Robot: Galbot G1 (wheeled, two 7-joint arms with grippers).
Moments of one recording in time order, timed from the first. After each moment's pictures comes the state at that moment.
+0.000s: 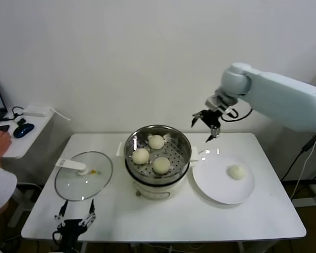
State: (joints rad) left arm 1.76 -1.52 -0.68 -2.01 -0.02 -0.08 -0.02; right arm 0.64 0.91 -1.26 1.16 0.25 0.15 -1.22
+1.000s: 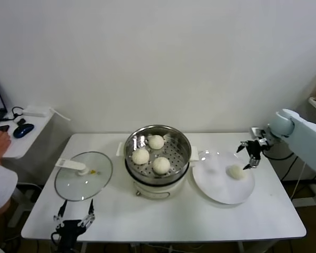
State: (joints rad) left arm 1.77 -1.52 -0.69 -2.02 -0.01 -0.09 -0.01; right arm 0.17 0.71 -0.89 0.95 0.07 0.02 -1.17
